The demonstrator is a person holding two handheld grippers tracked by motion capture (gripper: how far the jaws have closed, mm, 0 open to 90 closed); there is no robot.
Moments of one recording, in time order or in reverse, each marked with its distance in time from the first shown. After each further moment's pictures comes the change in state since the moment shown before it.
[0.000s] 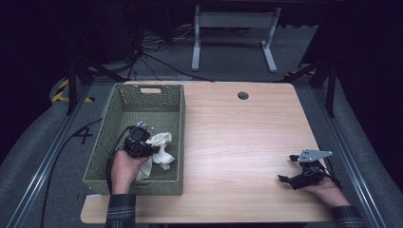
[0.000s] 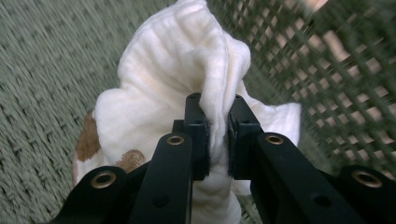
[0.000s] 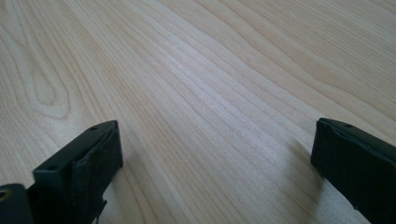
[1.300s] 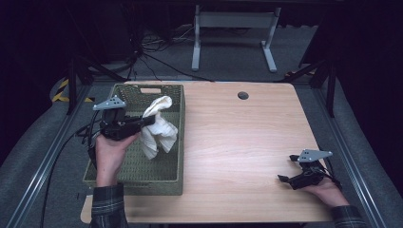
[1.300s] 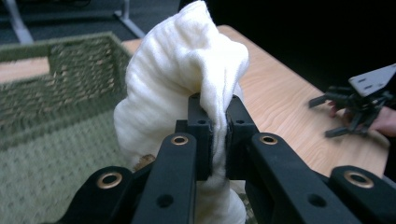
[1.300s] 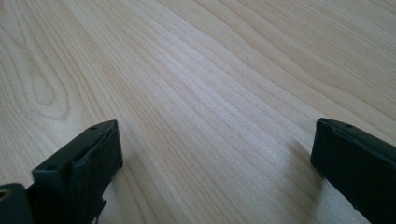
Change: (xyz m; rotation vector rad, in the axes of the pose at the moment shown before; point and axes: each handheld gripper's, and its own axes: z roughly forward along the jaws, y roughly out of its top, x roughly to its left) left arm -0.004 0.034 -0.092 -0.457 -0.190 0.047; right arm 0.000 0.000 0.000 0.001 -0.005 0.000
